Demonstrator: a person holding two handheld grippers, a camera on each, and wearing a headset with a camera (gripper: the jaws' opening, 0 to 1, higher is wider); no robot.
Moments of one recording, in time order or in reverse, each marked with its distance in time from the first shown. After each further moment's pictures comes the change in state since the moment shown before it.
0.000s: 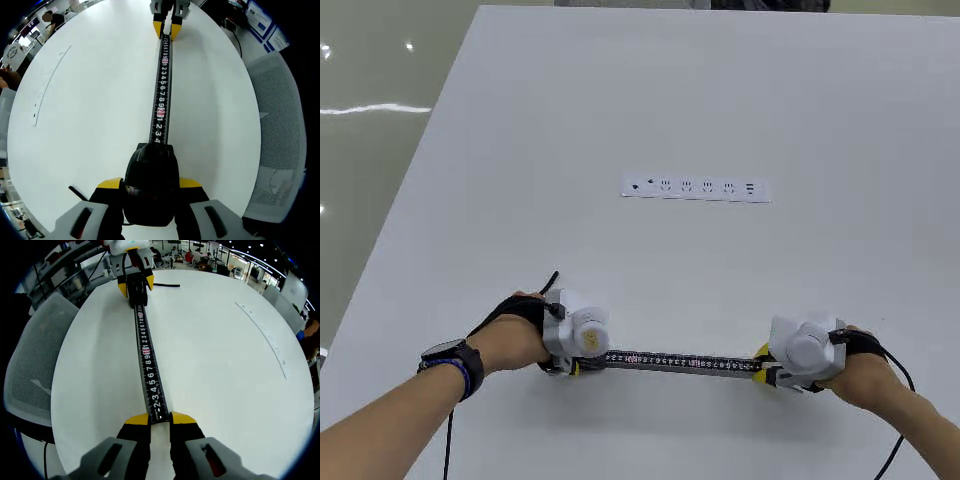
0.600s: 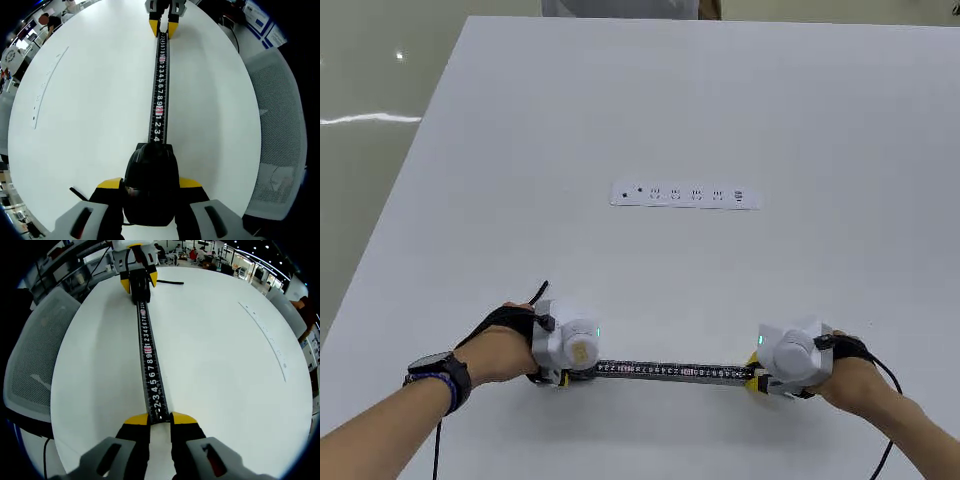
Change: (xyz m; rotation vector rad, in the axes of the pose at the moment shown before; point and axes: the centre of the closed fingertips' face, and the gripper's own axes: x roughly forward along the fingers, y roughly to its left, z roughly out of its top) left arm 0.000 0.000 -0.001 0.026 0.010 0.003; right arm 0.001 0.000 -0.001 -0.033 0.033 0.006
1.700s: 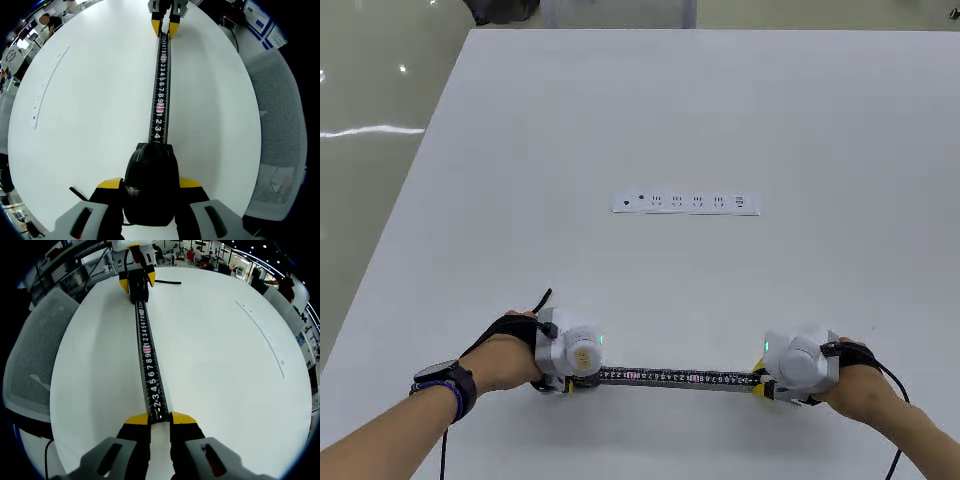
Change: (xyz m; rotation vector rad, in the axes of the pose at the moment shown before) left arm 0.000 -0.001 -0.001 -0.006 -0.008 0.001; right arm -0.003 0.001 -0.006 0.017 -0.004 -0.020
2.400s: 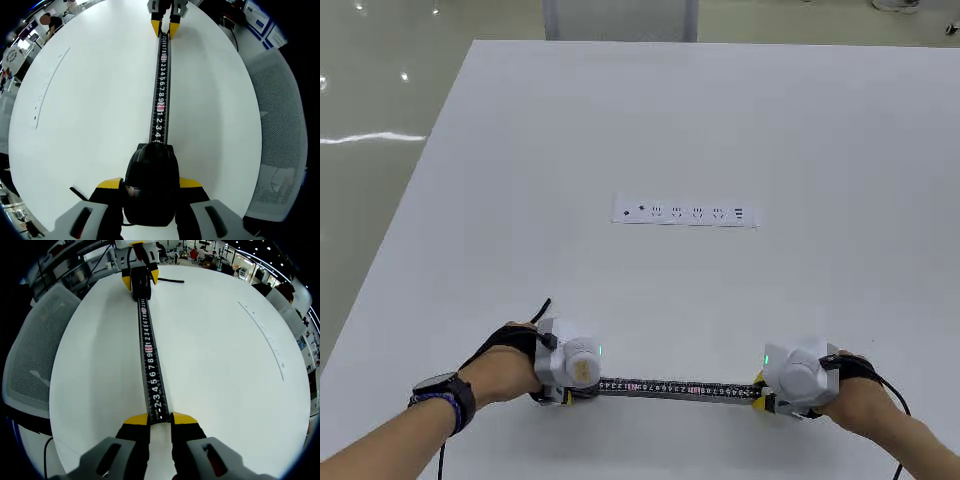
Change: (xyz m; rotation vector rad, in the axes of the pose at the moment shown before) left arm -0.001 0.001 0.001 -0.003 -0.008 0.009; right arm 0.000 0.000 0.000 -0.032 0.021 0.002
